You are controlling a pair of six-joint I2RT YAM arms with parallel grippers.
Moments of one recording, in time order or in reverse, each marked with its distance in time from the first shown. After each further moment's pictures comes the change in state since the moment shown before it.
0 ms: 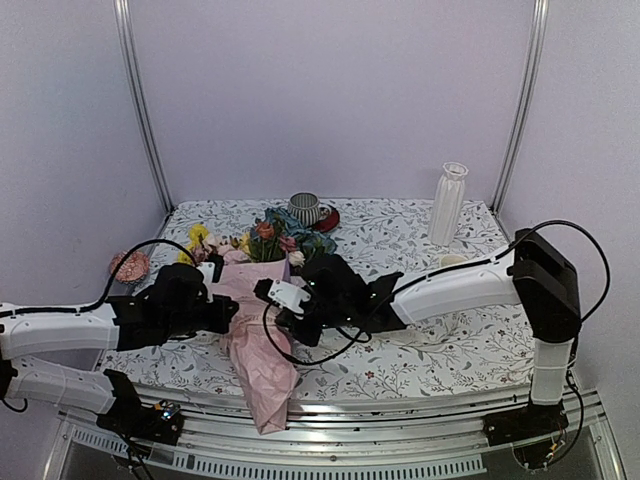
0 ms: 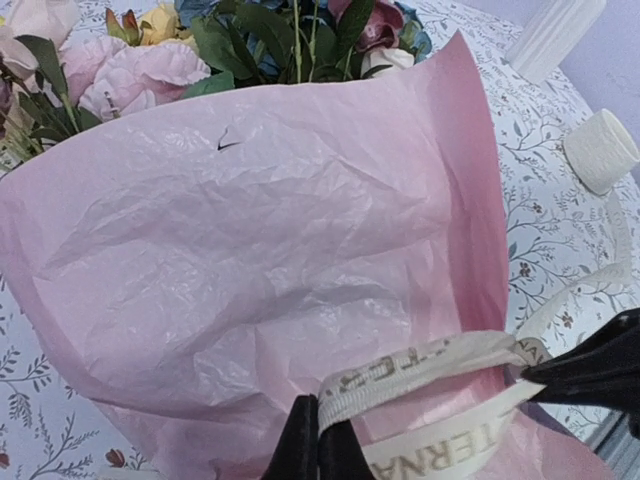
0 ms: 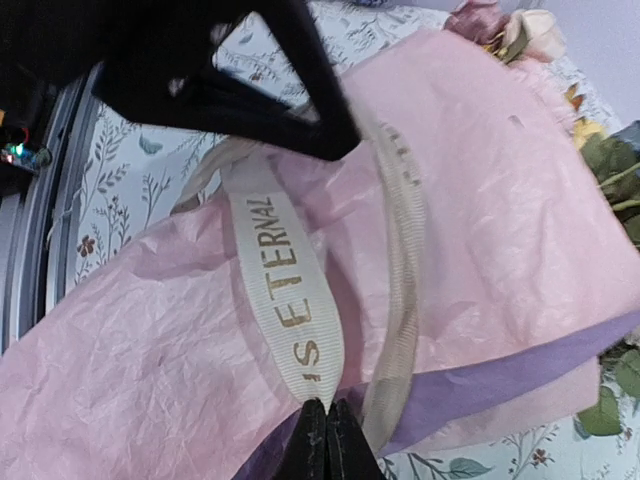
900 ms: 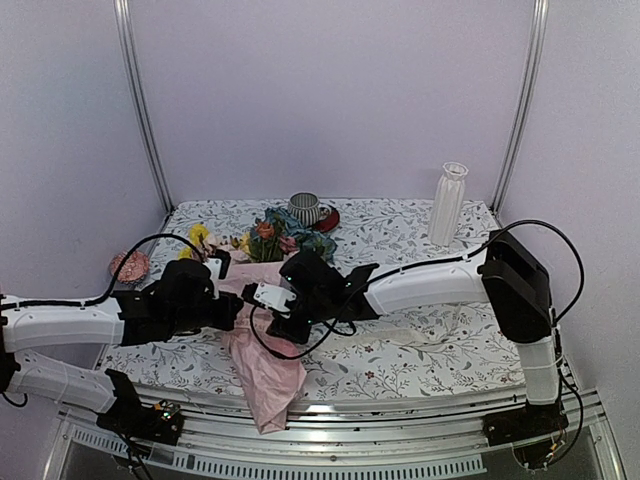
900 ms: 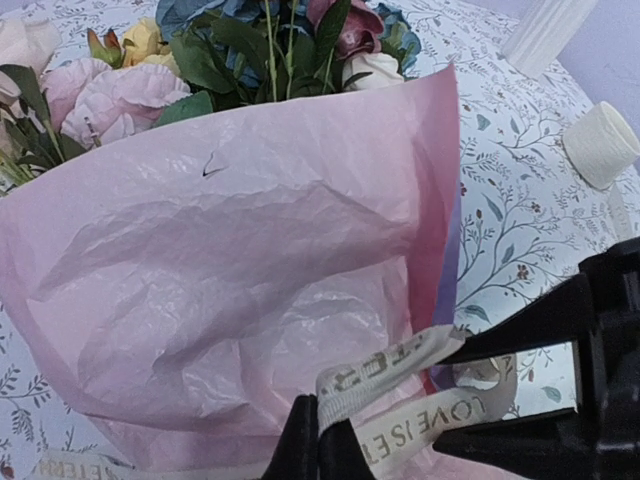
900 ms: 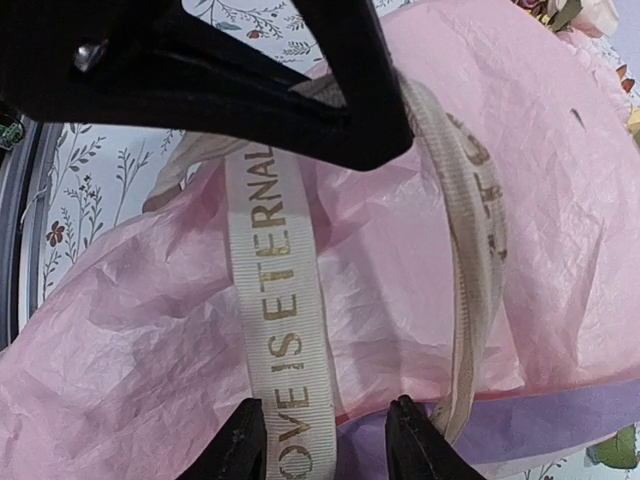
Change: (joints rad) left arm -0.024 0.046 0.054 -0.008 -0.024 0.024; right arm -0.013 0.112 0.200 -0.190 -0.016 -0.040
